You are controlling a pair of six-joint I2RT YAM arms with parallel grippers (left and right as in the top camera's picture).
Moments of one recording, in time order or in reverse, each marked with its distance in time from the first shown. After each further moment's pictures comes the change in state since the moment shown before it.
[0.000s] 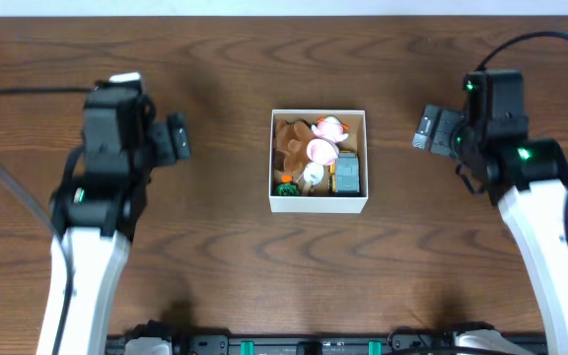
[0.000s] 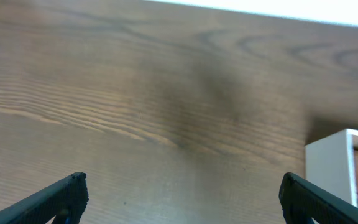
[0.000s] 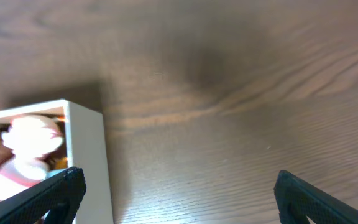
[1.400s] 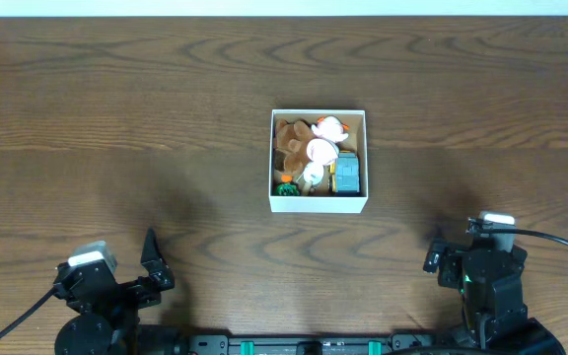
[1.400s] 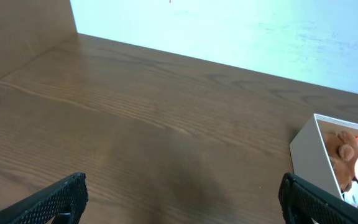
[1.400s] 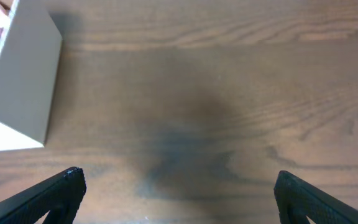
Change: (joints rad) left arm 0.000 -1.056 -0.465 -0.190 -0.048 -0.038; right arm 0.240 -0.964 -0.737 -0.082 0.282 -0.005
